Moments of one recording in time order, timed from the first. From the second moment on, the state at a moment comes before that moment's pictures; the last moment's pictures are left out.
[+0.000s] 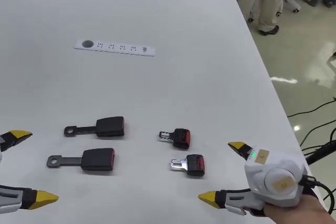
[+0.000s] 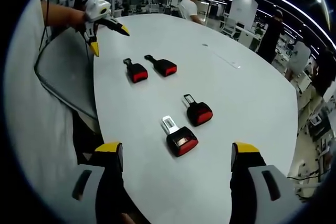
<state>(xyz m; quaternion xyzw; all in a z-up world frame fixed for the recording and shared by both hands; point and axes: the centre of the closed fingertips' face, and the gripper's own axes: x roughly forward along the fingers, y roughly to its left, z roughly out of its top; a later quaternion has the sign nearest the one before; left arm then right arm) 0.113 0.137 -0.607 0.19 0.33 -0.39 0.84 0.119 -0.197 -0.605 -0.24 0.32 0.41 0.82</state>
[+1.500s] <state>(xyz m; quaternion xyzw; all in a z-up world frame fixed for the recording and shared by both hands) 0.147 0.083 -0.649 0.26 0.36 -0.50 0.75 0.139 -0.180 -0.639 -0.29 0.35 0.50 0.74</state>
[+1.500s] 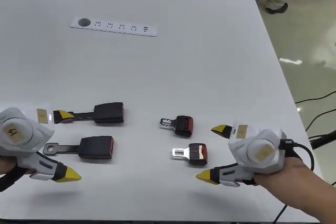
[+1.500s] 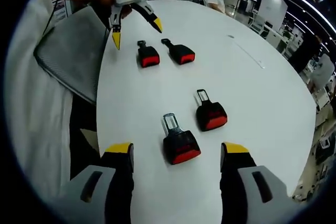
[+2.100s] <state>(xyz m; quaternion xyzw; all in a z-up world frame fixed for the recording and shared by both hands) 0.149 0.074 -0.669 0.28 0.39 -0.54 0.70 0.145 -0.177 -0.663 -0.30 0.38 0.53 0.69</state>
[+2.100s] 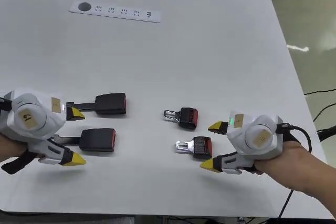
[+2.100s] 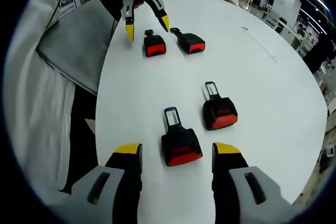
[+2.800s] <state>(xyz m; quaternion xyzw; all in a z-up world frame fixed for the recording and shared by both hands) 0.151 0.058 -0.682 0.28 0.38 -0.58 0.66 0.149 -0.179 -0.683 -0.31 0.40 0.57 0.65</state>
